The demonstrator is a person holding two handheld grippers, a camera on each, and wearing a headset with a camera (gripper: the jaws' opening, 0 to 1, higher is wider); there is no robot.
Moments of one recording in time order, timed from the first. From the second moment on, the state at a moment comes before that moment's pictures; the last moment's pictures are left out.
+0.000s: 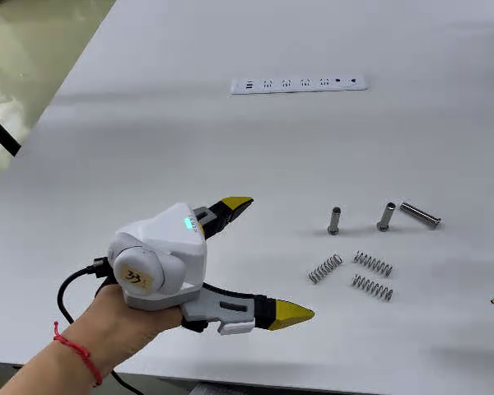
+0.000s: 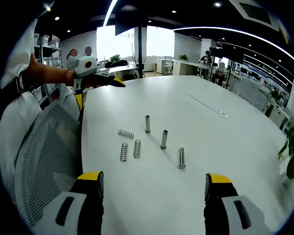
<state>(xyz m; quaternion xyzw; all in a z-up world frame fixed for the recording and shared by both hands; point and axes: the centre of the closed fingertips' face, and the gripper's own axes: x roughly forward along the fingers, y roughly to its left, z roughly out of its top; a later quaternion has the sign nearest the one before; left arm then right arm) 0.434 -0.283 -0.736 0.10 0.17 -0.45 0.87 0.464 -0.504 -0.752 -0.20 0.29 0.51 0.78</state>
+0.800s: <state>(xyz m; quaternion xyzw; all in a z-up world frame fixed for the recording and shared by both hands) 0.441 -0.284 -0.738 0.08 0.17 -0.45 0.87 0.522 -0.477 -0.762 -0.23 0.32 0.52 0.76</state>
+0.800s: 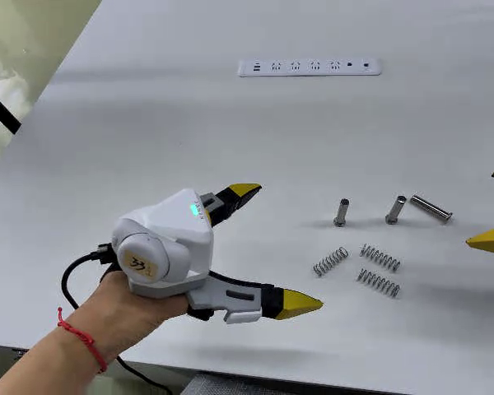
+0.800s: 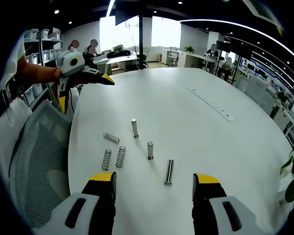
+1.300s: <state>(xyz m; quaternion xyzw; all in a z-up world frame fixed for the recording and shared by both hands) 0.447 -0.283 -0.745 0.07 0.17 -0.45 0.87 0.559 -0.456 -0.786 -0.24 0.37 0.51 0.74</state>
